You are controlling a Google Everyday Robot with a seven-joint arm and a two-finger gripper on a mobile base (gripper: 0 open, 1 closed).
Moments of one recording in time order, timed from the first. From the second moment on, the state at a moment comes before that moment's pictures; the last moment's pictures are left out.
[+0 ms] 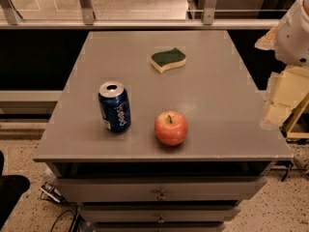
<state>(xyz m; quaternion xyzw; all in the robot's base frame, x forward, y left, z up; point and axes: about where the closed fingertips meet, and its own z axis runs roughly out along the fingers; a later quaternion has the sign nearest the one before) 0.438 -0.216 0.977 -0.60 0.78 -0.04 0.16</state>
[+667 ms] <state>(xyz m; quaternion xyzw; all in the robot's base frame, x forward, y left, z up) 0.439 -0.211 0.974 -0.60 0.78 -0.01 0.20</state>
